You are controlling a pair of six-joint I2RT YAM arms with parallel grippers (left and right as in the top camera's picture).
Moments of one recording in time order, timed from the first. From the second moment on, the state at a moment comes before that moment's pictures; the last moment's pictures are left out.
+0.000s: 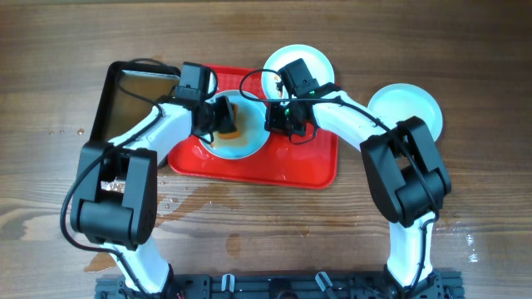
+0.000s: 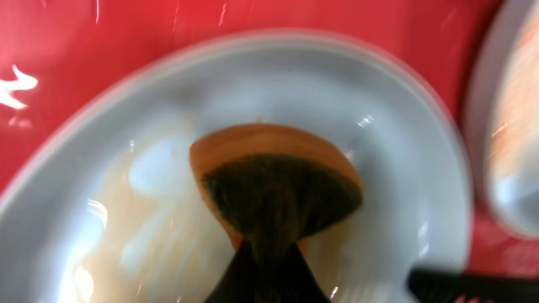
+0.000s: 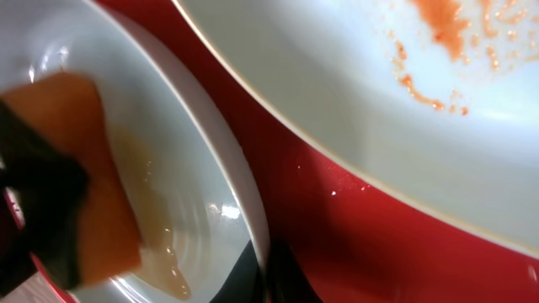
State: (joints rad) left arm -0.22 1.92 1.13 -0.38 0.25 -0.49; right arm 0.48 2.12 1.39 -0.47 -0.40 0.65
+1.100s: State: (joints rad) left arm -0.28 1.91 1.17 -0.54 -0.01 -0.50; right arm 0.48 2.12 1.39 -0.48 -0.41 0.62
